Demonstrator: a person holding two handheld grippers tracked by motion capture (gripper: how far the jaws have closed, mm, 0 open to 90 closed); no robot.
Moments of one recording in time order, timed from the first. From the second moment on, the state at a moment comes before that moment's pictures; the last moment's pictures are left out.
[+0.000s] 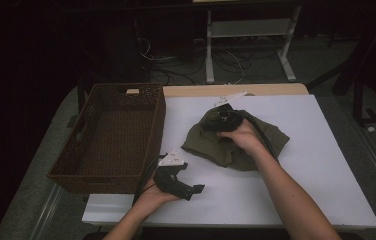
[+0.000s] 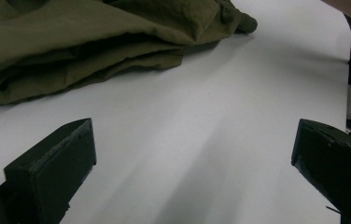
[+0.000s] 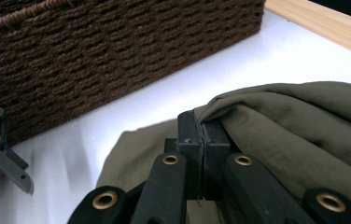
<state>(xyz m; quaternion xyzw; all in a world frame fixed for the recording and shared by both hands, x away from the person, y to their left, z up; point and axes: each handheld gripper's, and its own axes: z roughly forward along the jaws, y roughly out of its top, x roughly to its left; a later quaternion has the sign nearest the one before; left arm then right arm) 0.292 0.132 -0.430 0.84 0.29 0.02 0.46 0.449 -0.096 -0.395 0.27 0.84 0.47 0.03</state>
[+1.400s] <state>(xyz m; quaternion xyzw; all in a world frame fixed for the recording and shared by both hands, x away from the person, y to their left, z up) 0.293 0.131 -0.431 0.84 0.29 0.02 0.46 0.456 -0.067 -0.394 0.28 0.85 0.45 0.02</state>
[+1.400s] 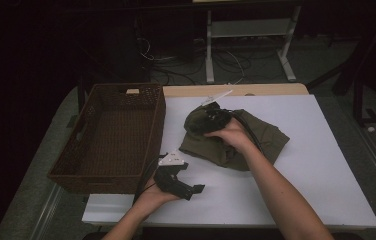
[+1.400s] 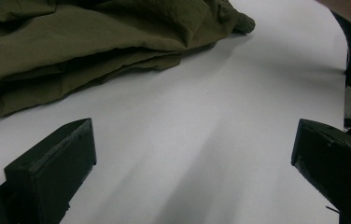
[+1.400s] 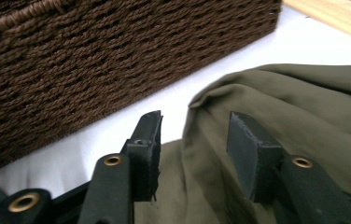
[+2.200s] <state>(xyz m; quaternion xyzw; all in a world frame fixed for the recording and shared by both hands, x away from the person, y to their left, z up) 0.293 0.131 -0.432 0.84 0.29 0.02 0.46 0.414 -0.166 -0.381 0.31 0.83 0.45 0.06</state>
